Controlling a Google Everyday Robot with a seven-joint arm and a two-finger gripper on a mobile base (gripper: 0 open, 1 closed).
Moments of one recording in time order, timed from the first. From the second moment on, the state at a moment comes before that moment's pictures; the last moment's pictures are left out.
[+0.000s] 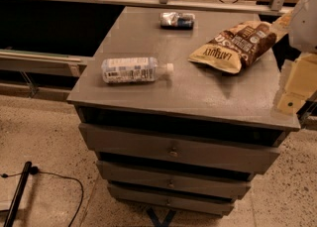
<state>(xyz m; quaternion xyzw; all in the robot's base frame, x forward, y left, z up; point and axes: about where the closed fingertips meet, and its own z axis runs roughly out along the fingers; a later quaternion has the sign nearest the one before) 0.438 -0.216 0.977 -0.60 0.78 -0.04 0.16</state>
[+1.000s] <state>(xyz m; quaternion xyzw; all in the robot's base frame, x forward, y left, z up) 0.450 -0.196 0.977 -0.61 0.77 0.00 0.19</state>
